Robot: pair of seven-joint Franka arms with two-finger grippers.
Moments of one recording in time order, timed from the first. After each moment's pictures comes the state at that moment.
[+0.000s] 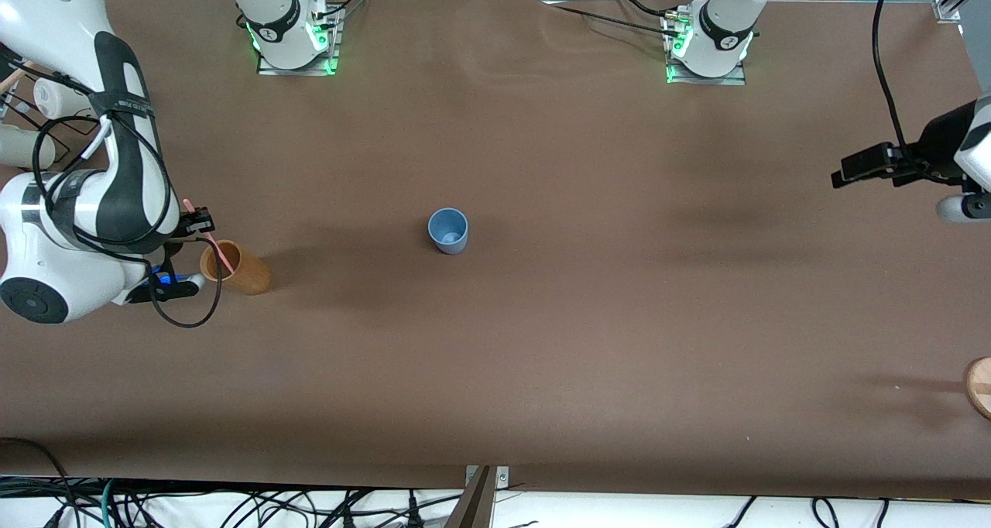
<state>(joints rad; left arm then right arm) 0.07 0.13 -0.03 -1.47 -0.12 1.43 -0.05 -0.01 0.63 0.01 -1.30 -0.05 1.26 -0.13</state>
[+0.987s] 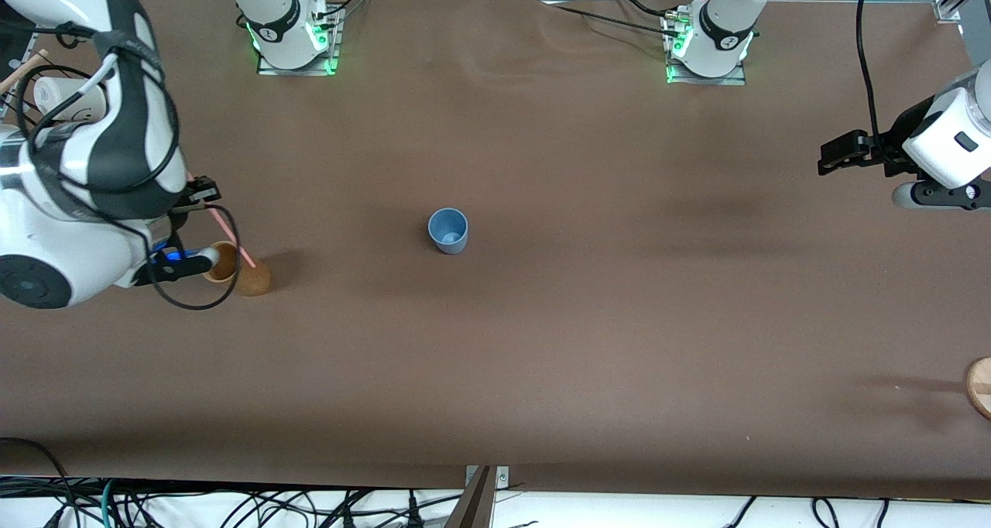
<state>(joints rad) 0.06 0.11 -0.10 -1.49 0.00 1.43 -0.03 0.14 0.63 0.03 -1.06 -0.04 0.98 -0.10</state>
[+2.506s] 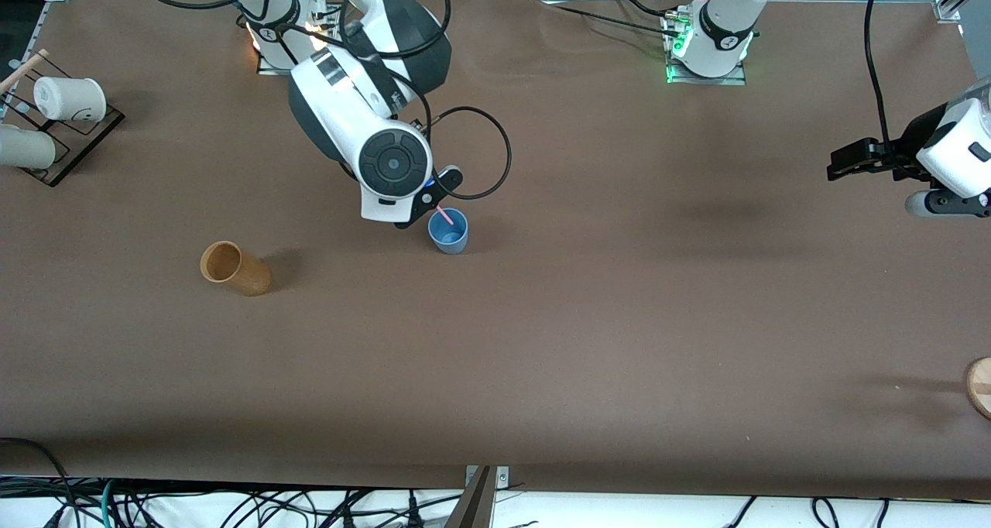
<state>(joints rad) 0.09 0.13 -0.09 -1.49 0.00 1.43 -0.03 0.51 0.69 0.17 -0.99 0.02 1.09 -0.05</state>
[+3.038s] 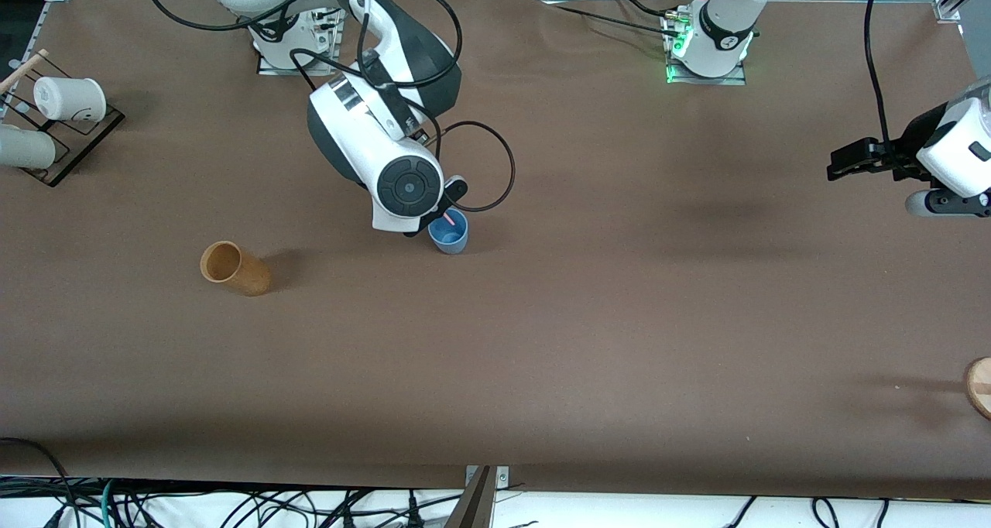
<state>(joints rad) 0.09 0.13 -0.10 -1.49 0.00 1.43 -0.03 0.51 0.74 0.17 -0.99 0.02 1.09 -0.06</state>
